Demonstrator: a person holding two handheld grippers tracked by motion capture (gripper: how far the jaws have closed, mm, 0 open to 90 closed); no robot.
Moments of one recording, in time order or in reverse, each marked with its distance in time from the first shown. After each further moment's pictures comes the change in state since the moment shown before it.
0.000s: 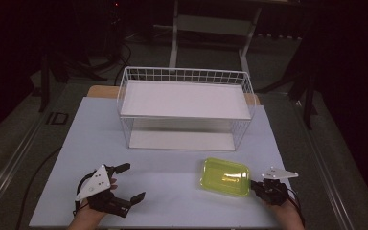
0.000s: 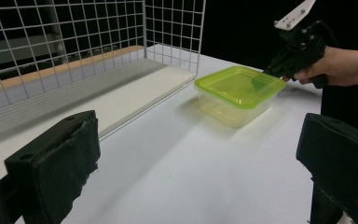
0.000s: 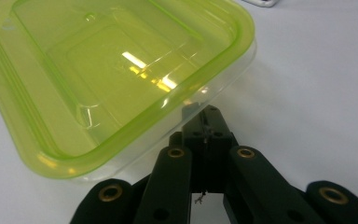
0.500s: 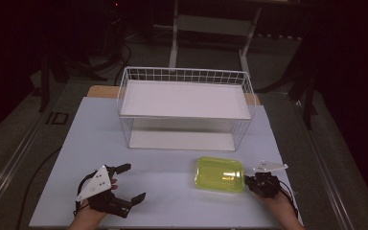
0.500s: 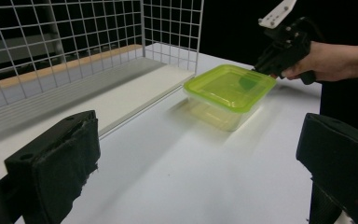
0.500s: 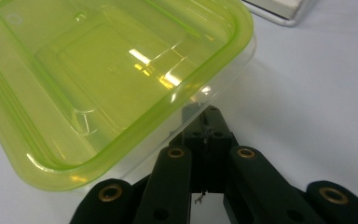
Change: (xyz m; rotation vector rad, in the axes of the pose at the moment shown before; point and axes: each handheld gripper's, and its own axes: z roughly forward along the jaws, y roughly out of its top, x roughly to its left) left arm 0.000 0.000 0.001 0.007 -0.003 0.005; right arm 0.003 0.021 0.019 0.037 0.022 -0.040
